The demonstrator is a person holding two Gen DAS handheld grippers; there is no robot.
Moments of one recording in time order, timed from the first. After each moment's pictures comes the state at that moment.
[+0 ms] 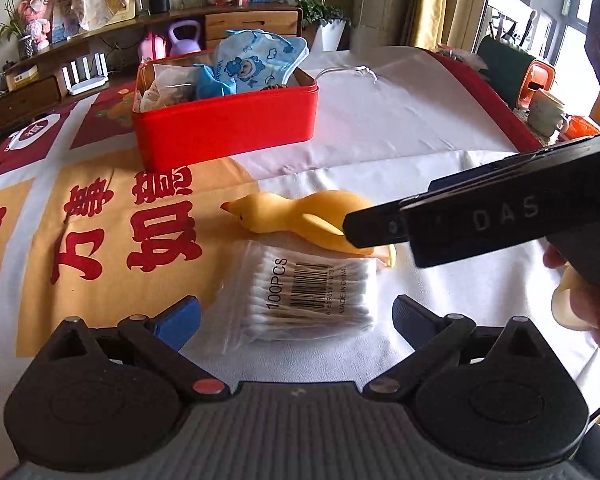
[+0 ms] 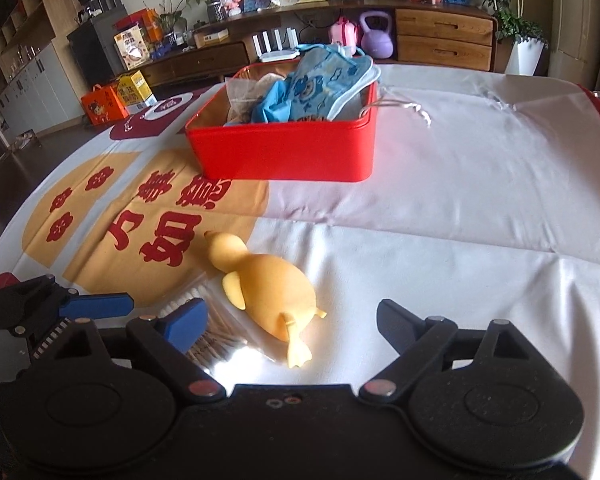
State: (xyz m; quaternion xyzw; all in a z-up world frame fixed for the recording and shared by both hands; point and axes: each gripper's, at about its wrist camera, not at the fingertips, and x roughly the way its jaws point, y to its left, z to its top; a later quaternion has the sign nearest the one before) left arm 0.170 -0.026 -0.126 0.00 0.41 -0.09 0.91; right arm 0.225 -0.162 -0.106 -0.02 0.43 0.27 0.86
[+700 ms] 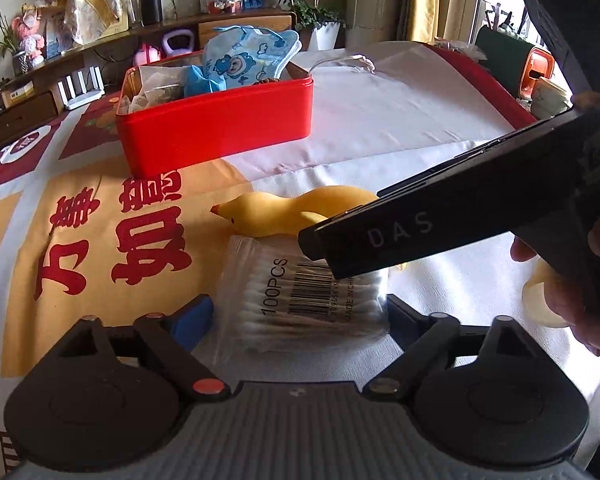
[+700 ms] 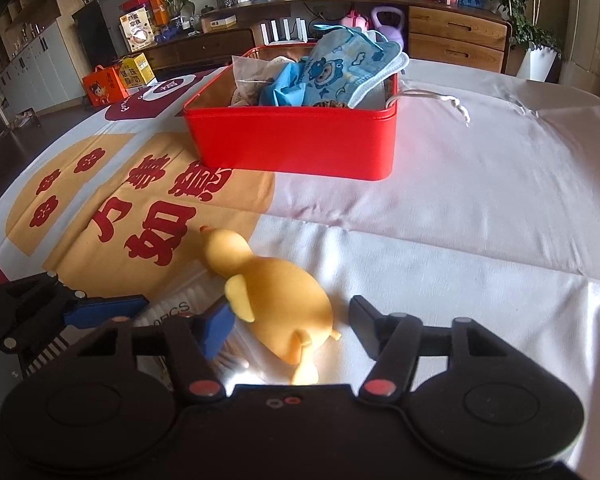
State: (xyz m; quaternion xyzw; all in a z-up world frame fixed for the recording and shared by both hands) left arm 0.180 -0.034 -0.143 0.03 0.40 -0.09 0.91; right arm 0.237 -0.140 -0.120 -0.06 0.43 0.28 0.86
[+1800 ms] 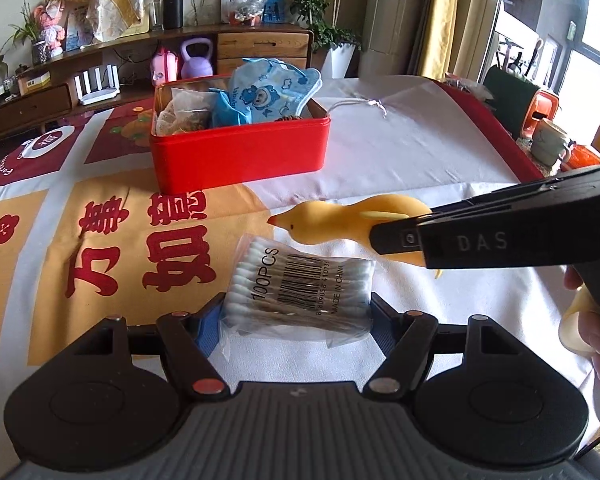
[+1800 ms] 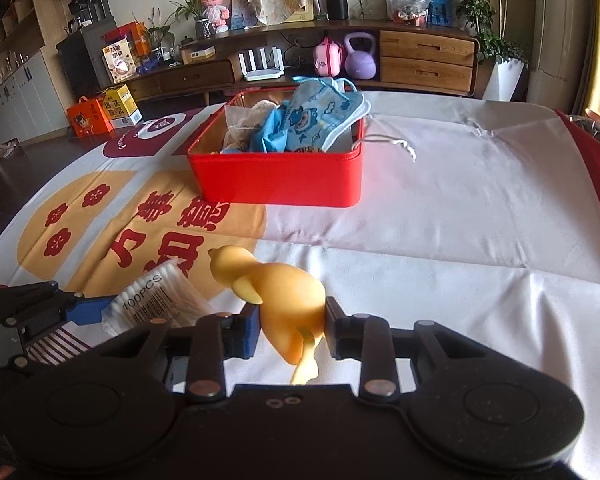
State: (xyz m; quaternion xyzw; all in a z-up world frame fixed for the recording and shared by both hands) left arm 0.166 -0.017 -0.110 -0.02 0.39 -0.07 0.92; right arm 0.203 -0.160 -0.075 -0.03 0.40 0.24 0.88
